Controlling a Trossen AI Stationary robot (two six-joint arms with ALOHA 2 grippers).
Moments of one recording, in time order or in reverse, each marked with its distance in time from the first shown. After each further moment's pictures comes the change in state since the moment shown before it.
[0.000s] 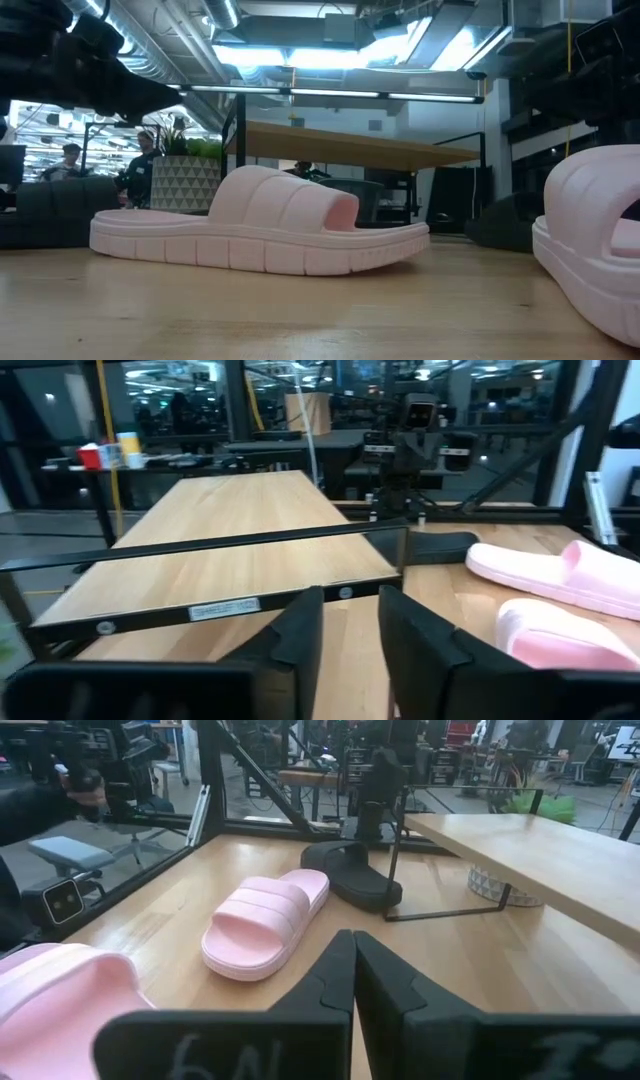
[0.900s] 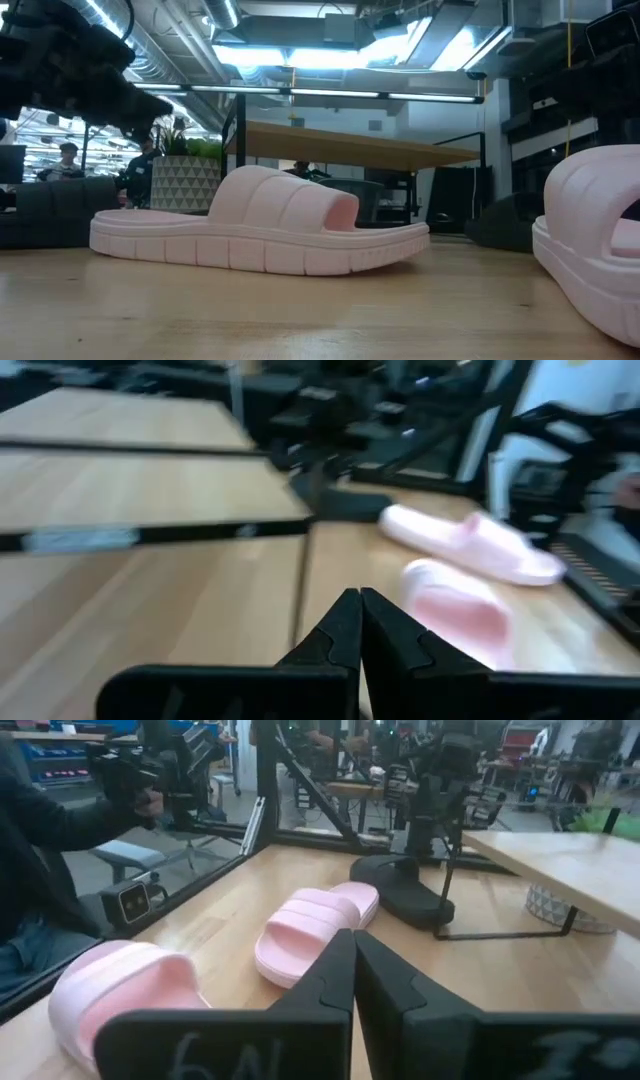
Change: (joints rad) left arm 0.000 0.159 0.000 0.052 0.243 -0.157; right arm 0.001 0.000 0.000 0.029 -0.138 0.000
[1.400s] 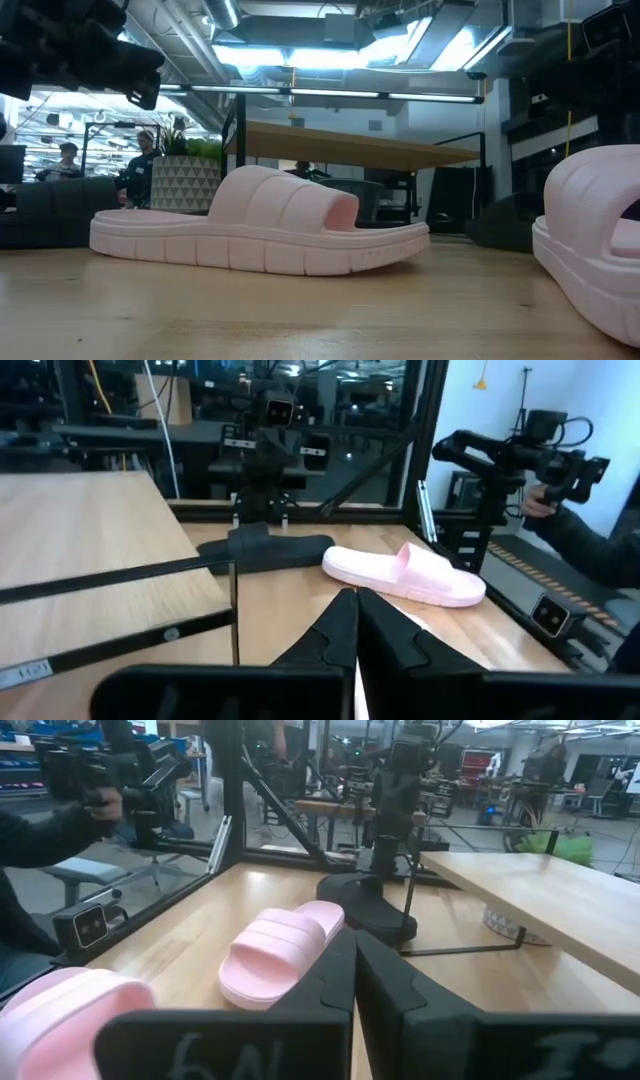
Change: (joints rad) left arm 0.000 0.003 0.092 -0.005 0.122 0.080; right arm 0.000 0.000 0.000 0.049 0.087 -0.013
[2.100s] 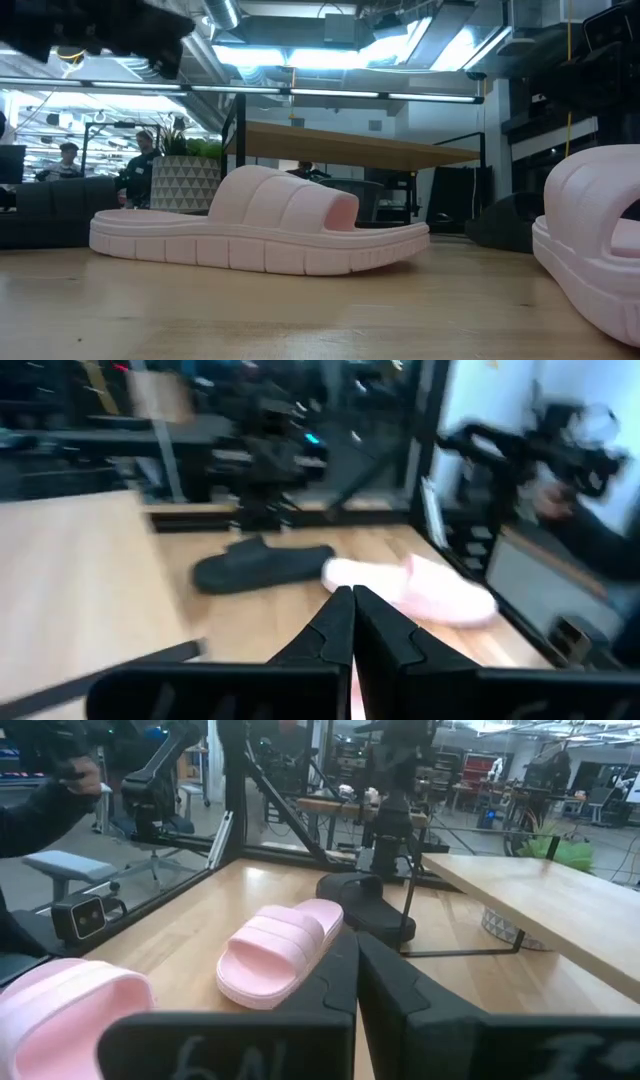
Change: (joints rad) left arm -0.238 0.343 0.218 0.058 -0.239 0.033; right arm 0.000 0.000 0.000 -0.005 -0.002 -0.037
